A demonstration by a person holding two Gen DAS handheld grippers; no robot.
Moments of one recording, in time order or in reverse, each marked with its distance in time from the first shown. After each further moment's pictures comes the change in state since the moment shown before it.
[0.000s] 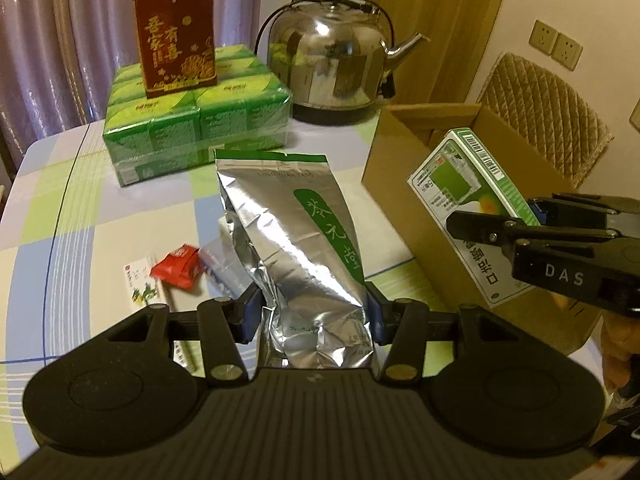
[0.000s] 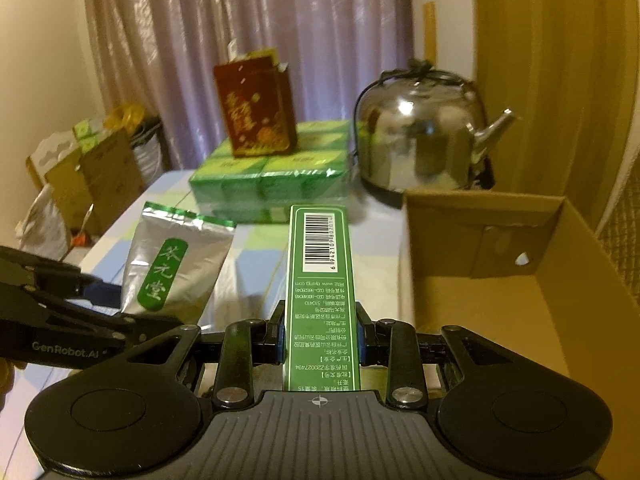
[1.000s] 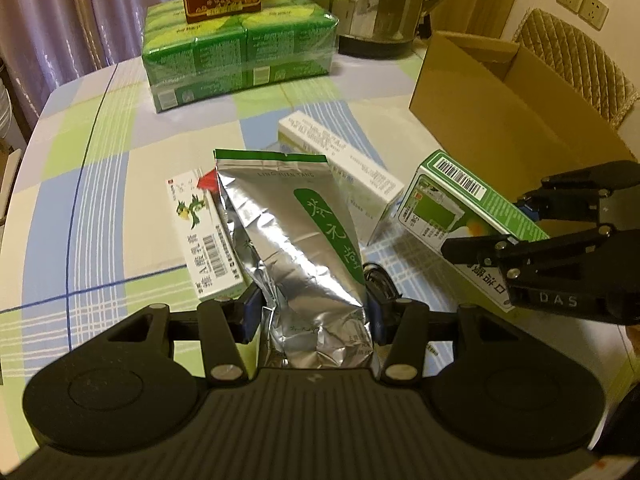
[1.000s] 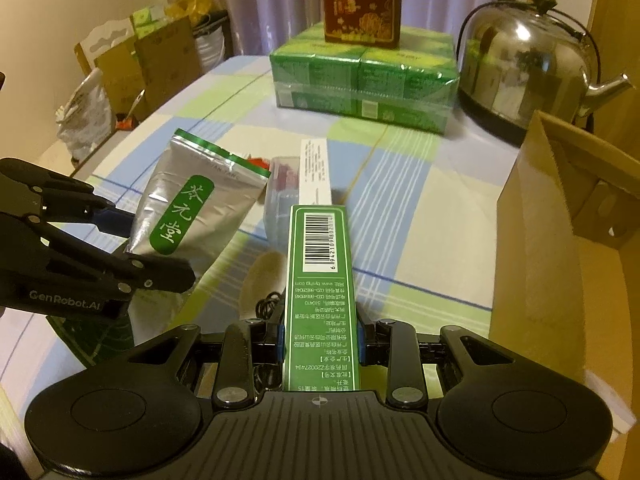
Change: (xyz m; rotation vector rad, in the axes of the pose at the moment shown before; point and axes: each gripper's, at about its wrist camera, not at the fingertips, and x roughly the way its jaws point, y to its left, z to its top) left arm 0.009 0.046 -0.050 0.000 0.134 0.064; right arm 0.061 0.055 -0.042 -0.190 0.280 0.126
